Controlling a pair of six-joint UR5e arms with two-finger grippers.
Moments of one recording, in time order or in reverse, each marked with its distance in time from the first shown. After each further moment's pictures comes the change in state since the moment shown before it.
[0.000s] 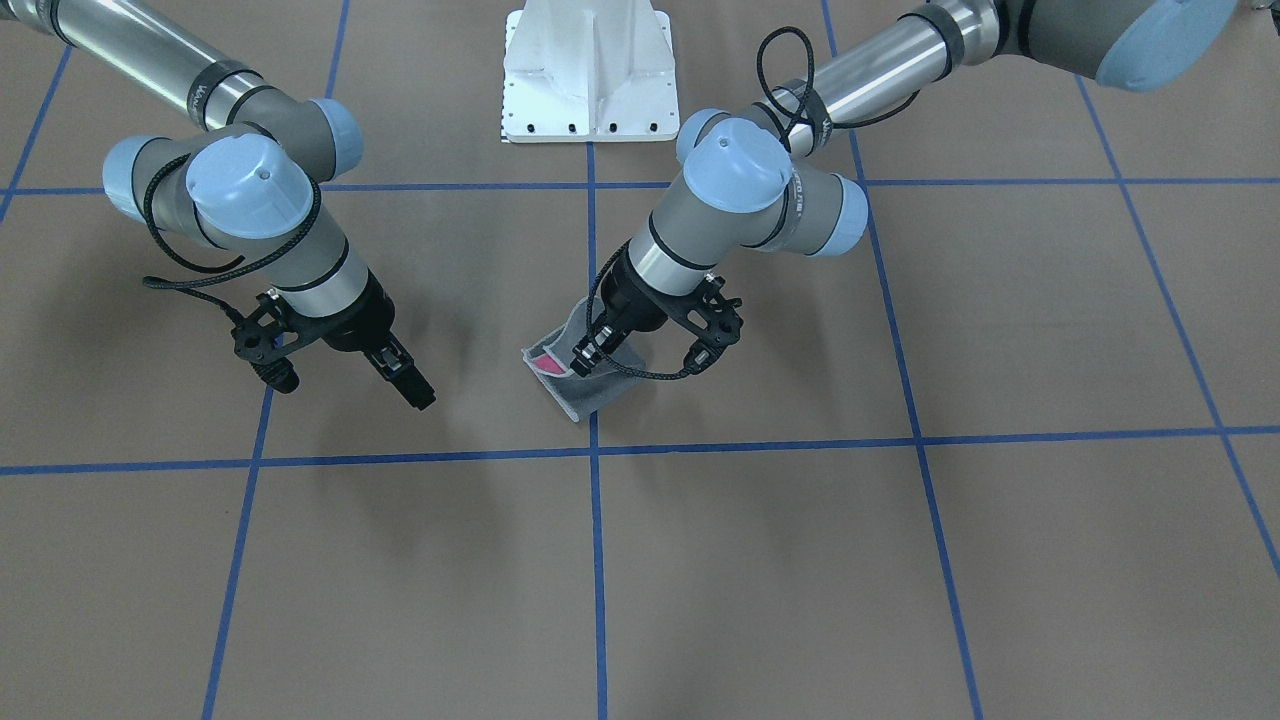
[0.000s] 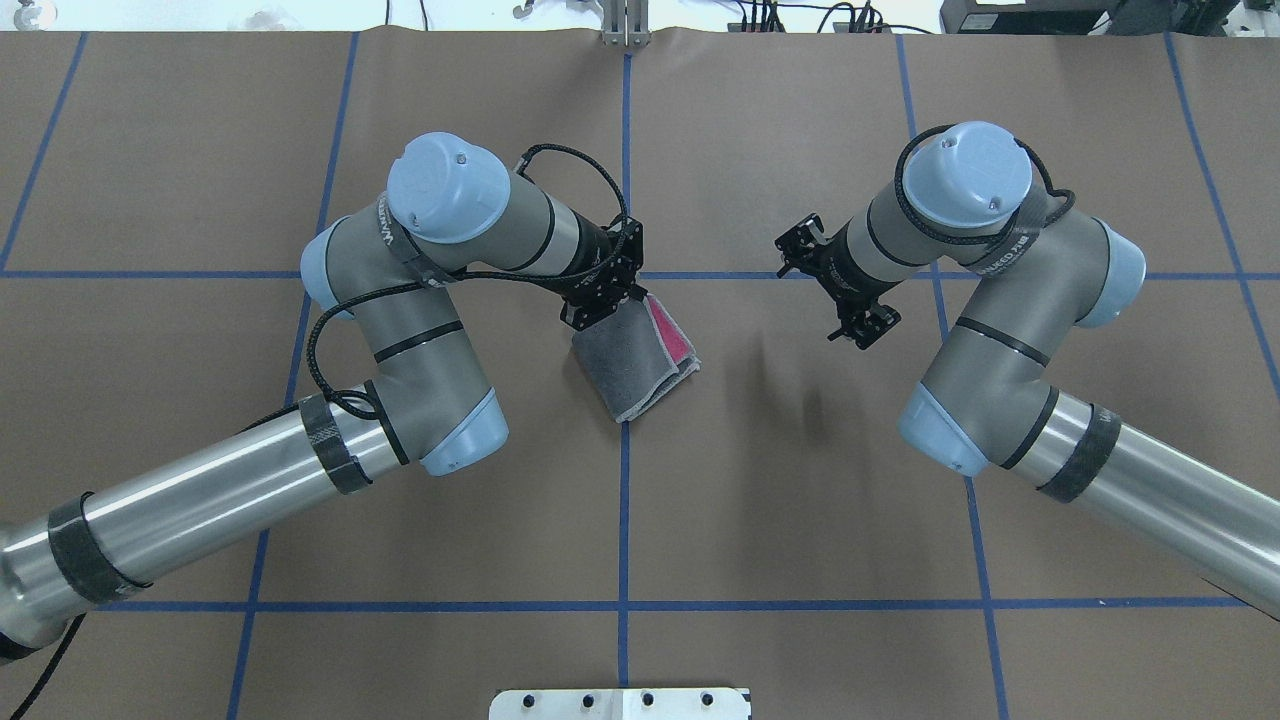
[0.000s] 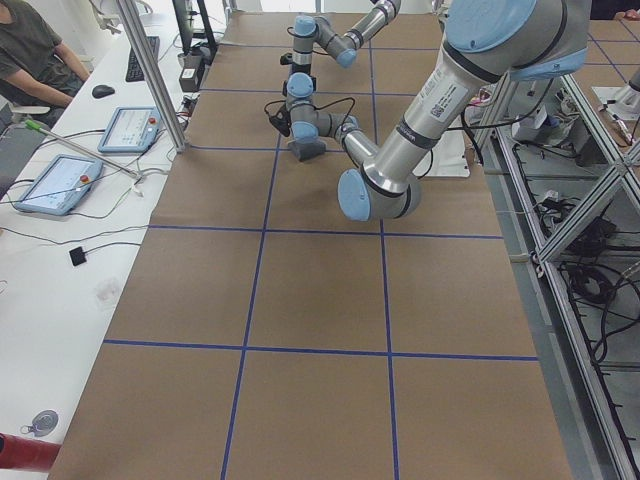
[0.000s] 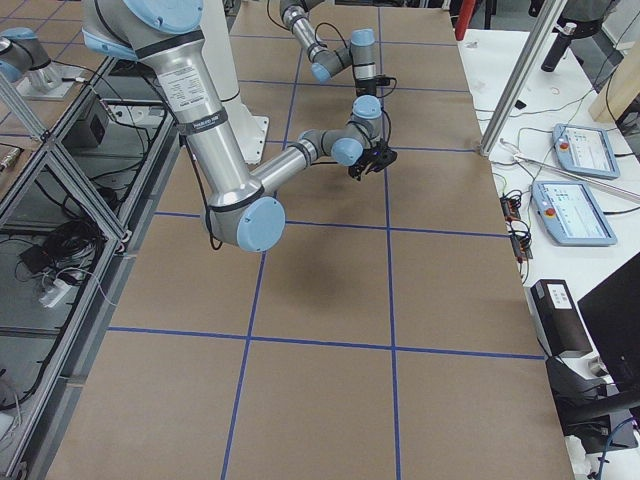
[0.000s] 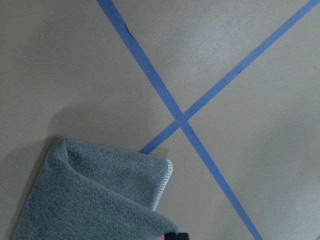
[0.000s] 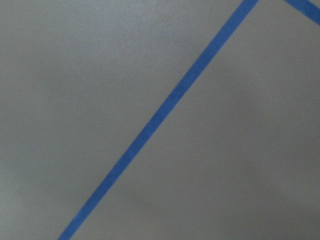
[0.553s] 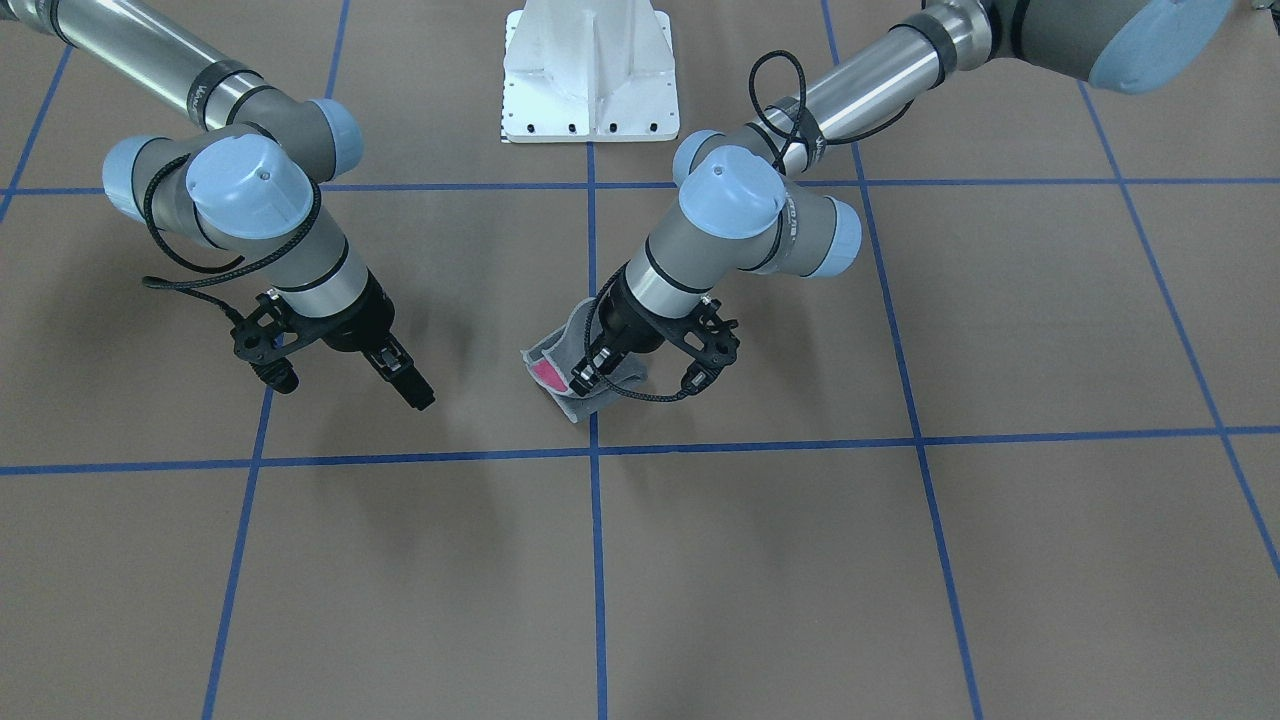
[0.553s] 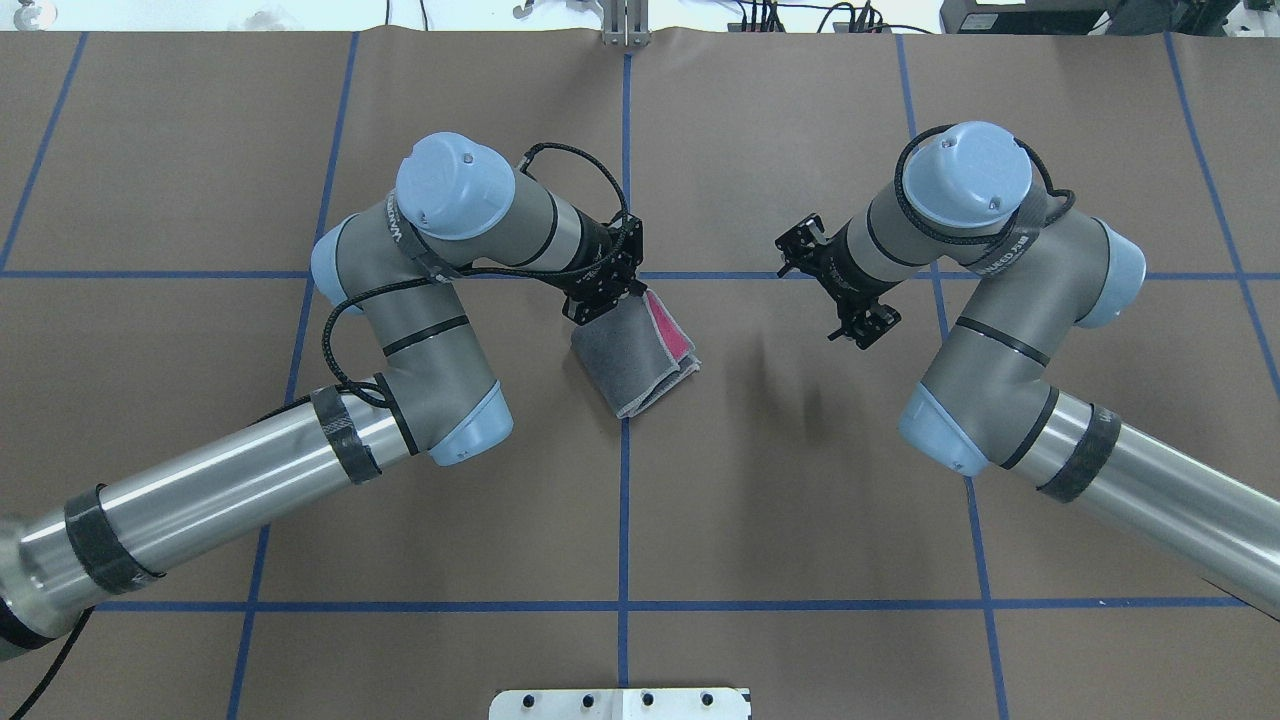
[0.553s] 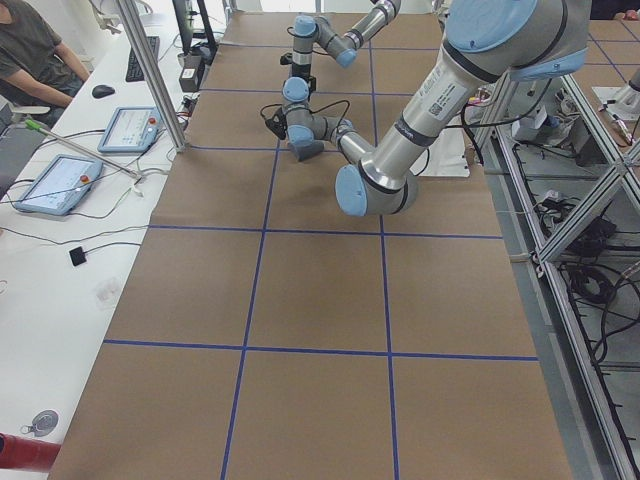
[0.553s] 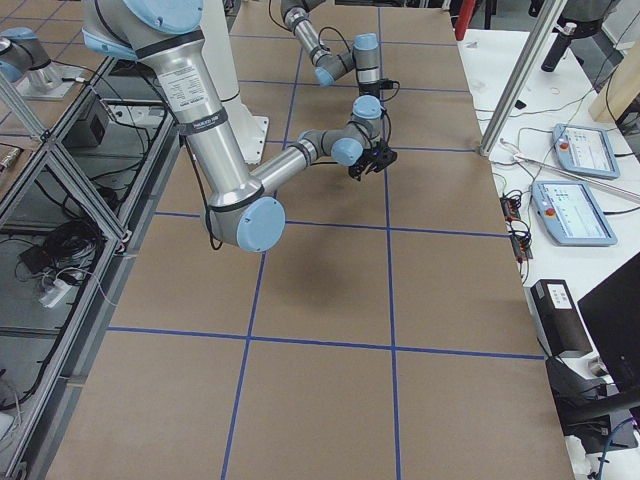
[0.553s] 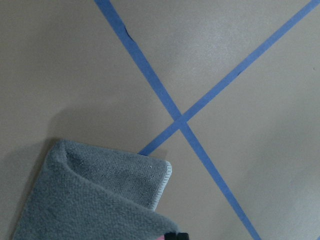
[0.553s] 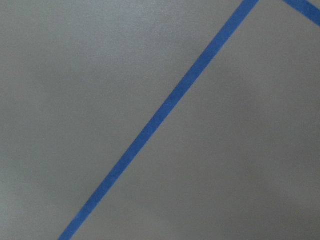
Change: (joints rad) left arm -0.002 -0.036 0.091 -0.054 0.017 0.000; right arm 0.000 0.000 0.000 -0.003 -0.001 0.000
